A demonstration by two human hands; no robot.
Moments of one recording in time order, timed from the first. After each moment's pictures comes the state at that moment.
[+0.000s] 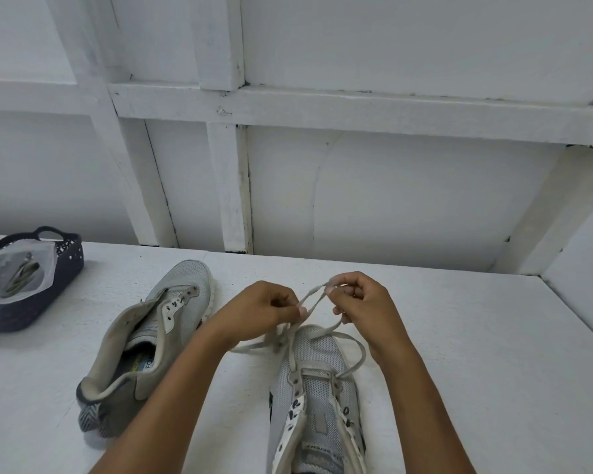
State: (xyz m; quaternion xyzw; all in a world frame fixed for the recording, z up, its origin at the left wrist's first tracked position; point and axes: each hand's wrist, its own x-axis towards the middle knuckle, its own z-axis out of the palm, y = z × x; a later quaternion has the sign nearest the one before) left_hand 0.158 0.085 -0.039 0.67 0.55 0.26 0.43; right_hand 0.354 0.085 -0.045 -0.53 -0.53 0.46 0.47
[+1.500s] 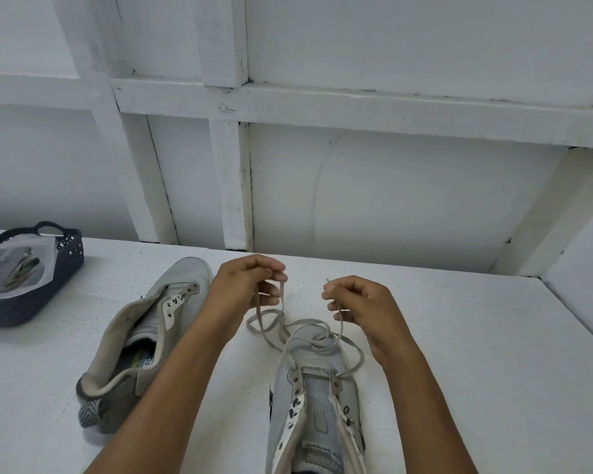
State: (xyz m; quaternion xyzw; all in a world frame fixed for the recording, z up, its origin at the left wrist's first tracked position) left_hand 0.152 0.090 -0.031 0.43 0.52 0.53 0.52; right_hand 0.356 0.084 -0.041 -0.52 -0.50 0.52 0.46
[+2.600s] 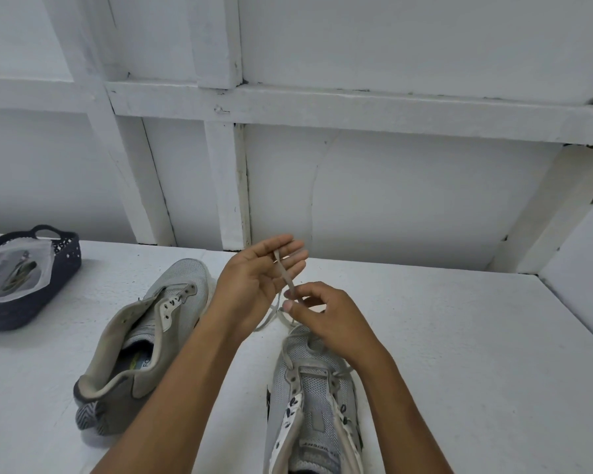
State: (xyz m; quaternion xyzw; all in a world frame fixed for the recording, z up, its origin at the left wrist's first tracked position) left_hand 0.180 0.083 -0.010 0.31 0.33 0.63 0.63; right_hand 0.326 0.078 -0.052 -0.49 -0.68 0.42 0.36
